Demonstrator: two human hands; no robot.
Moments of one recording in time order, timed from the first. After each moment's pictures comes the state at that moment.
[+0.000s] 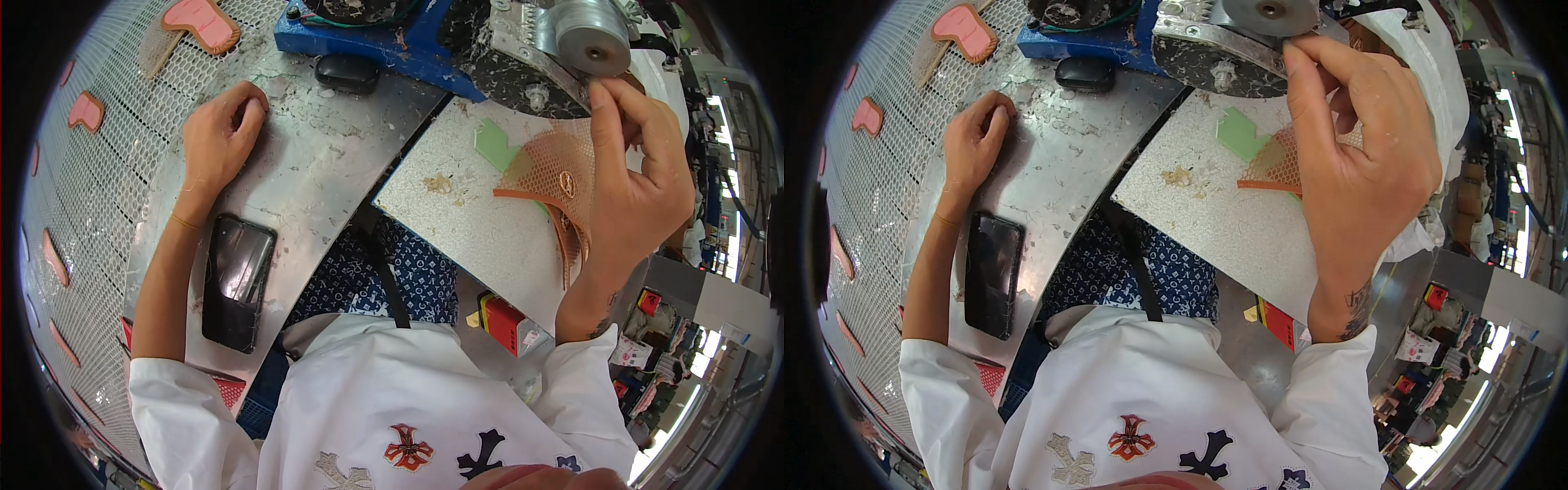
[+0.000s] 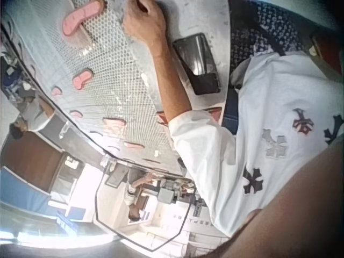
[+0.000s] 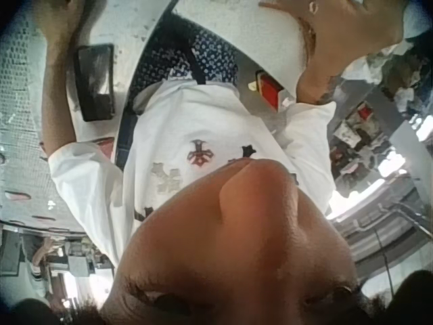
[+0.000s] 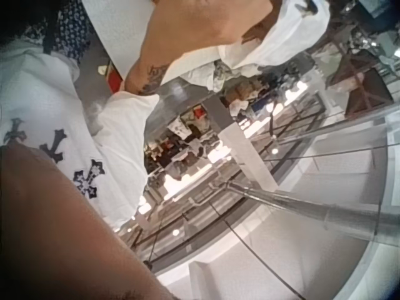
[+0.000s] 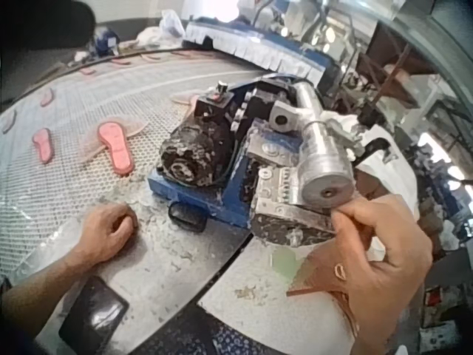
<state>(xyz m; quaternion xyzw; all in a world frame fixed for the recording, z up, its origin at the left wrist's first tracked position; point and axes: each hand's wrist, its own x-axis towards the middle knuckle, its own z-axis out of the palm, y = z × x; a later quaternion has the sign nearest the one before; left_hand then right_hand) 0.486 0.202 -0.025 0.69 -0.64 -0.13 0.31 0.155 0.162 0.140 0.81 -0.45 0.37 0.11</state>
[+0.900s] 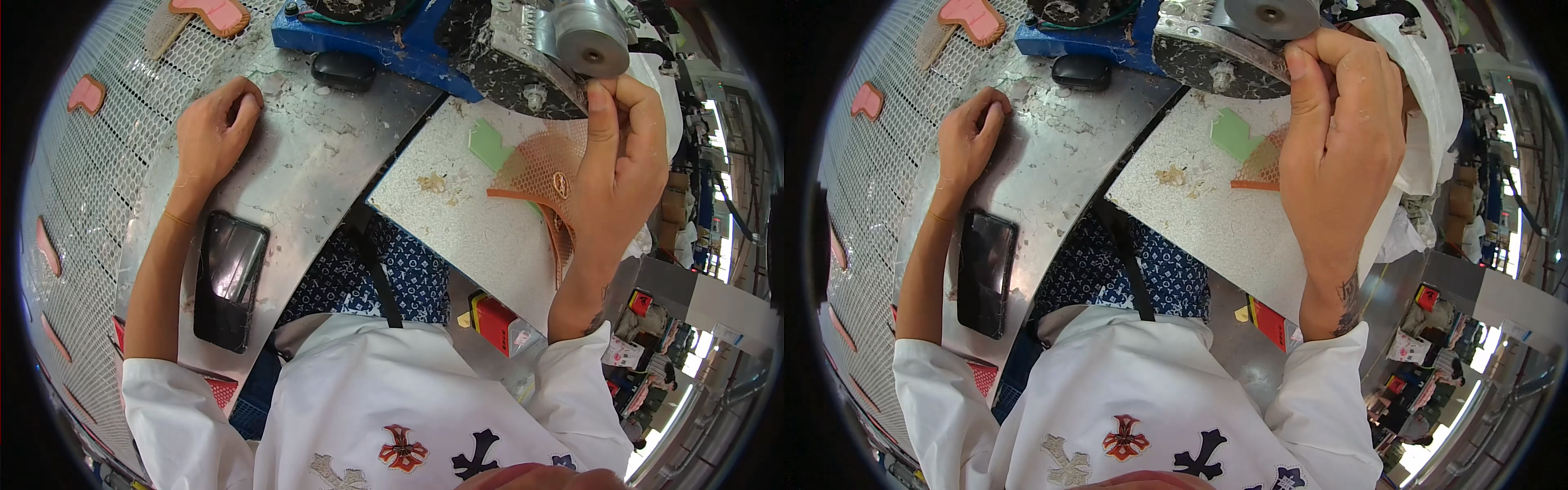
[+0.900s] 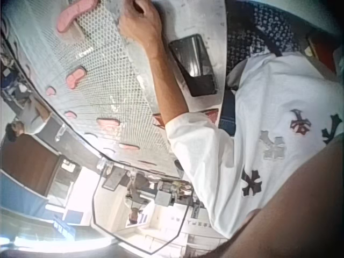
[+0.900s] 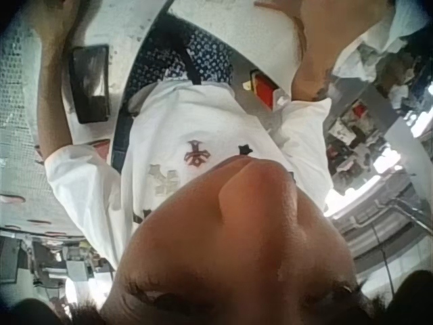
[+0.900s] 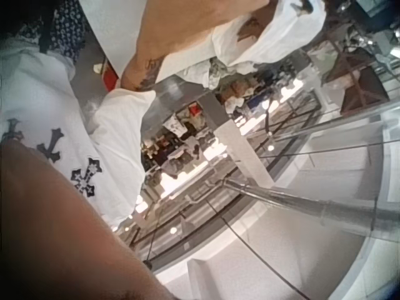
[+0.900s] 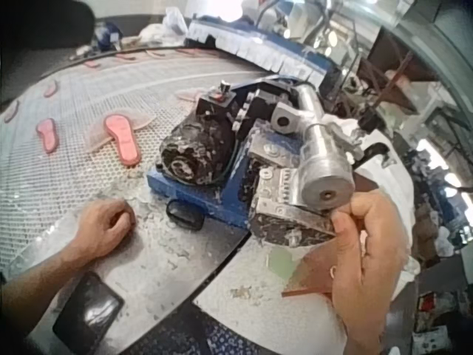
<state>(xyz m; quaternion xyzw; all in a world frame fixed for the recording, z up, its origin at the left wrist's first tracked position) 0.488 0.201 -0.030 0.68 -0.64 -0.12 0.32 0.147 0.151 0.125 0.83 -0.43 0.36 0.08</state>
